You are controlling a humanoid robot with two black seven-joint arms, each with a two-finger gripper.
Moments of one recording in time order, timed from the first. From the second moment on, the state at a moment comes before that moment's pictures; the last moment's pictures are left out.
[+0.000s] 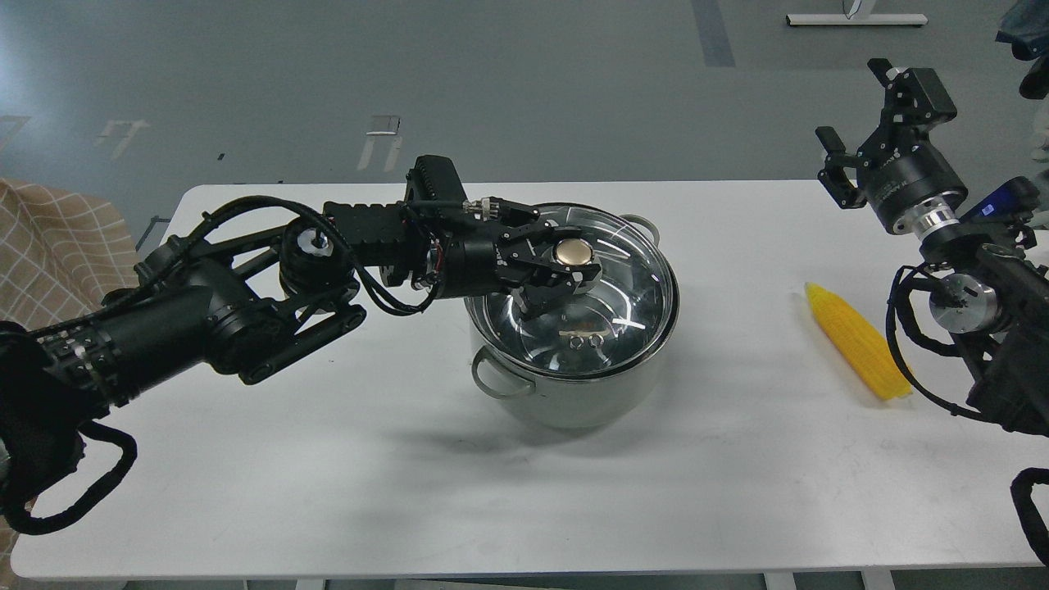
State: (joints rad) left arm -0.95 0.33 -0.41 -1.09 2.14 -0.04 -0.49; right arm 0.90 -0.30 0.64 0.39 -0.31 0.43 0.49
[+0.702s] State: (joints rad) left arm -0.99 0.93 -0.45 -1.33 1.81 -0.03 -0.49; right arm 0.90 -0.31 0.64 0.39 -0.31 0.43 0.49
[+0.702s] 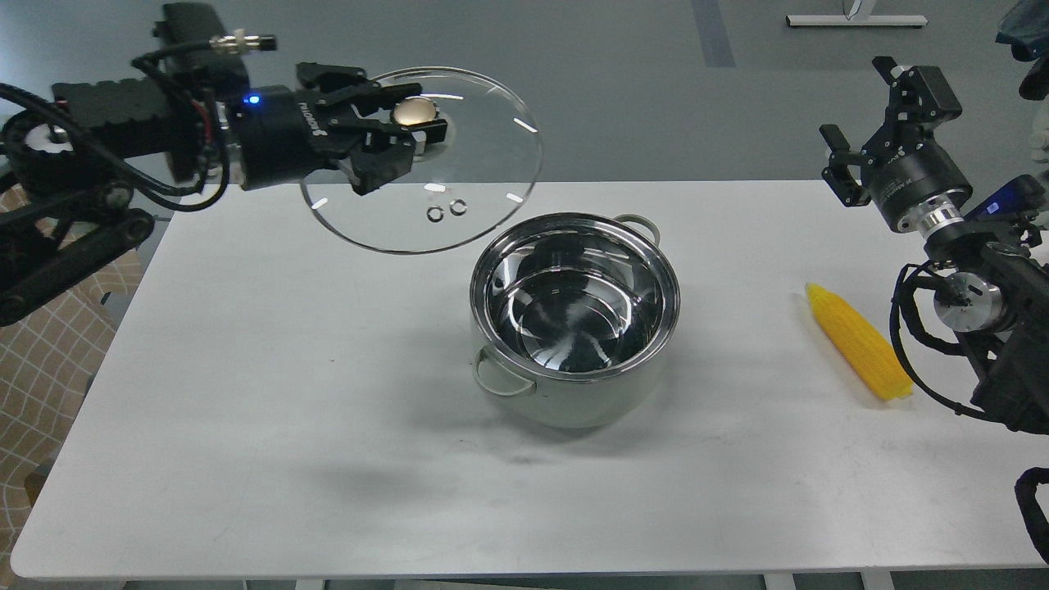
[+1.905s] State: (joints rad) left arm -0.44 0.77 -0.39 -0.88 1.74 0.49 -0.49; right arm 0.89 -0.30 0.64 0.39 -0.31 0.43 0.49
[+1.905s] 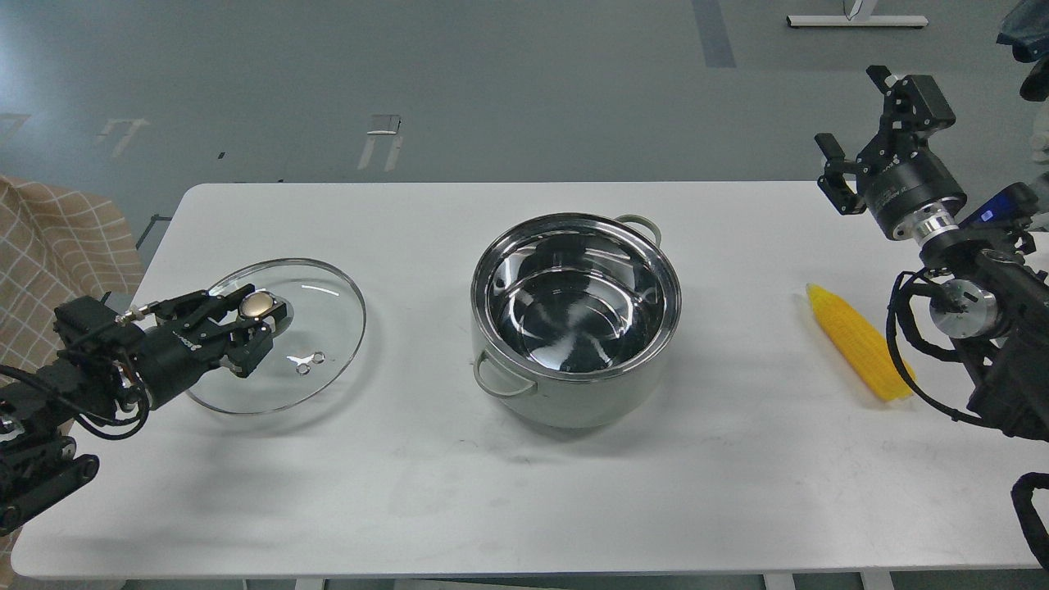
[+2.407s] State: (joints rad) left arm -0.44 0.74 -0.37 -0.86 1.74 0.49 -0.49; right arm 0.88 -0.30 0.64 0.39 -0.31 0.43 0.49
